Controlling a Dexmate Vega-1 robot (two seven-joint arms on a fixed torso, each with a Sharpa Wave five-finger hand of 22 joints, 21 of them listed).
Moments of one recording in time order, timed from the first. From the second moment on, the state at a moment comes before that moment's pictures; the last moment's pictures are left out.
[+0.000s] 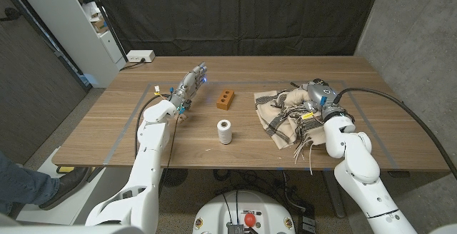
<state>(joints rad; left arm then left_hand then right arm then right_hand) 0.80 -0.01 -0.22 -1.27 0.06 -0.09 -0.57 0.21 0.01 0.29 -0.11 0.22 -0.04 0.06 0.19 0.17 -0.11 0.04 0.21 0.19 -0.17 0.07 0.19 0.18 -0.17 0.08 0.20 0.18 -1.34 -0.29 -0.11 -2.13 -1.30 -0.27 0.20 1.33 0.11 0.26 -0.14 0.19 0.51 -0.18 0.69 0.73 0.29 -0.12 0.71 0.98 0.73 -0.06 0.77 1.21 0.99 -0.15 0.91 0.43</state>
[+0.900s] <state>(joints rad) 0.81 0.00 -0.22 -1.28 0.06 -0.09 -0.57 0.21 0.01 0.28 -0.11 0.22 -0.04 0.06 0.19 0.17 -0.11 0.04 0.21 0.19 -0.17 0.07 0.19 0.18 -0.17 0.08 0.20 0.18 -1.36 -0.26 -0.08 -2.21 -1.30 -0.25 0.21 1.33 0.11 0.26 -0.14 0.18 0.52 -0.18 0.71 0.75 0.31 -0.13 0.72 1.02 0.75 -0.05 0.79 1.22 0.99 -0.15 0.96 0.41</state>
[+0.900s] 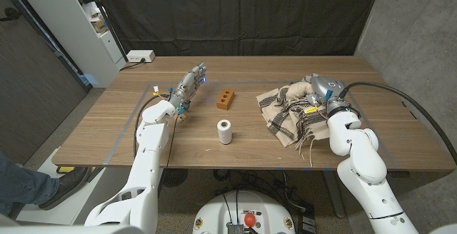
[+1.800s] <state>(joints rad) 0.81 0.00 -0.23 -1.28 0.05 -0.10 -0.58 0.20 0.01 0.28 -0.11 0.22 -0.04 0.06 0.19 0.17 -0.11 0.04 0.21 0.19 -0.17 0.07 0.19 0.18 -0.17 0.08 0.20 0.18 -1.36 -0.23 -0.04 -2.29 -1.28 -0.22 0.27 1.34 0.11 0.26 -0.14 0.18 0.54 -0.18 0.72 0.75 0.33 -0.12 0.71 1.04 0.76 -0.05 0.80 1.22 0.98 -0.15 1.00 0.40</state>
